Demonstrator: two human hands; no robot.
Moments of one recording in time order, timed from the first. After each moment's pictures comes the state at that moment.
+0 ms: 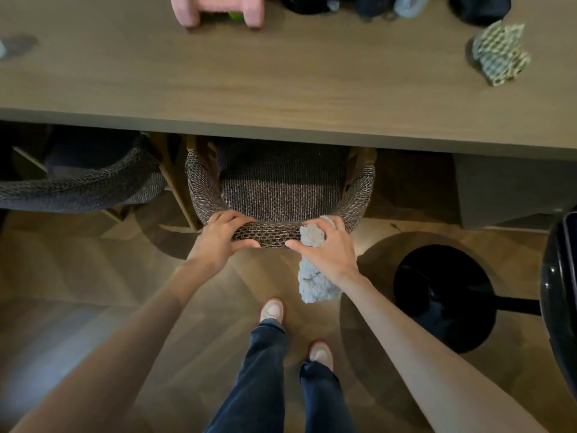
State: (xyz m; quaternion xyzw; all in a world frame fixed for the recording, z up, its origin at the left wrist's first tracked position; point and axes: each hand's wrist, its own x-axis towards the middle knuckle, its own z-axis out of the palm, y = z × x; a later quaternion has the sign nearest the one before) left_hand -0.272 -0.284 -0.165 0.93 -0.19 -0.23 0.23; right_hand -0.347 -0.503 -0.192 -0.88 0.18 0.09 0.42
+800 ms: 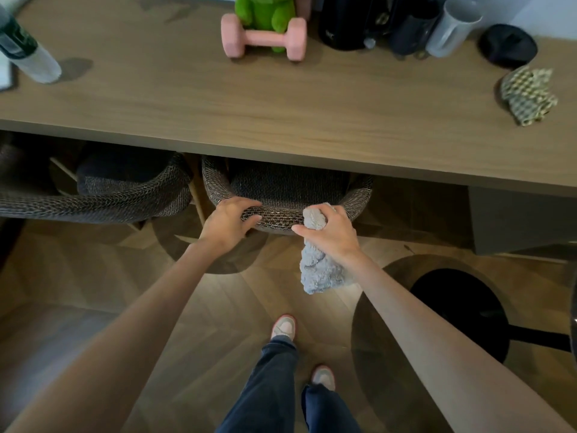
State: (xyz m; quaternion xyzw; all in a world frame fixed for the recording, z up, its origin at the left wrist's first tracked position) left_hand -0.196 -0.241 -0.146 0.94 -0.15 -0.18 0.26; right_hand -0.257 -0.454 -0.155 -0.88 0.18 0.15 0.42
